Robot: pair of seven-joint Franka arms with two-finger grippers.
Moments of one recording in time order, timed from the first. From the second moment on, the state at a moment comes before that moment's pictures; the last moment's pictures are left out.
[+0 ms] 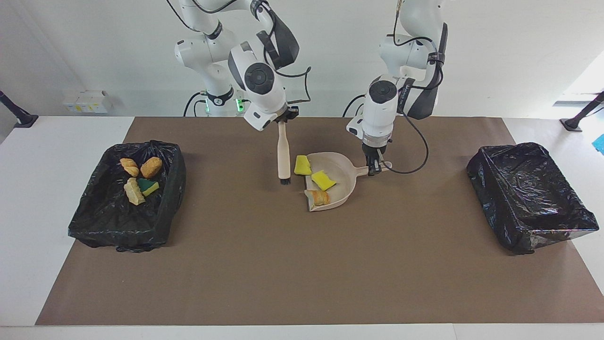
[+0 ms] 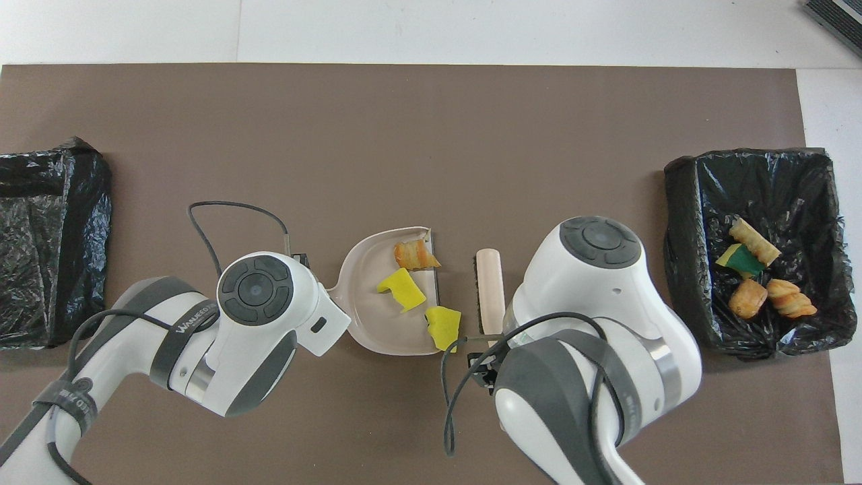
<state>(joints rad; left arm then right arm) -0.45 0.03 -0.06 -2.23 0.12 2.24 0.97 0.33 0.01 0.14 -1.99 0.34 1.61 0.39</state>
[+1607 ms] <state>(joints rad) -0.43 0.04 -0.06 -2.24 0.12 2.27 1.01 0.49 0.10 0.13 -2.02 0.50 1.85 0.40</state>
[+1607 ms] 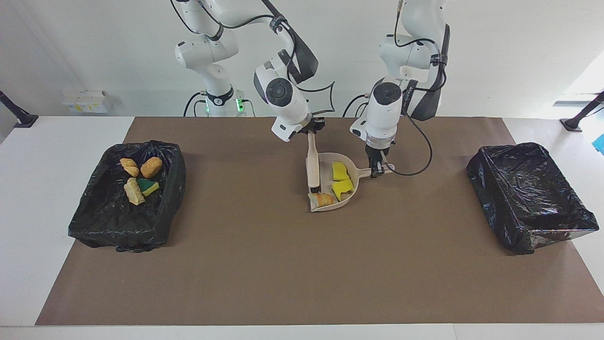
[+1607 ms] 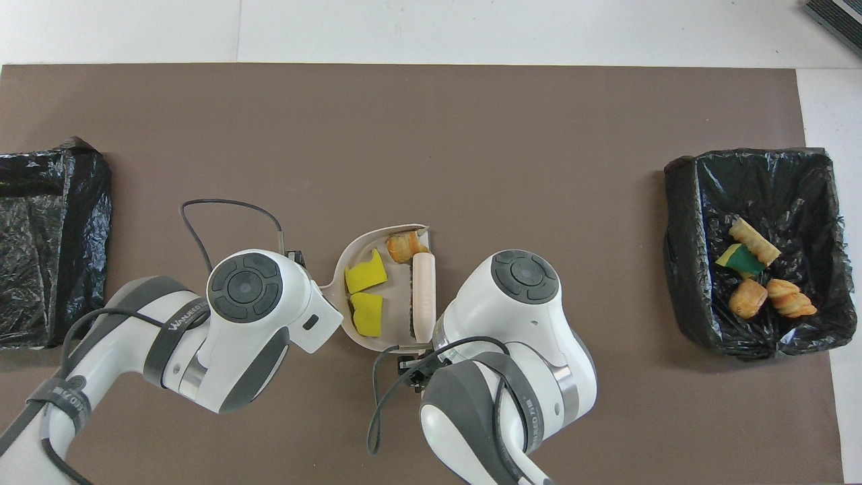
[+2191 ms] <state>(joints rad) -0.36 0.04 -0.05 -2.21 0.07 2.23 1.15 0.39 -0.05 0.12 -1.93 0.19 1.55 0.40</state>
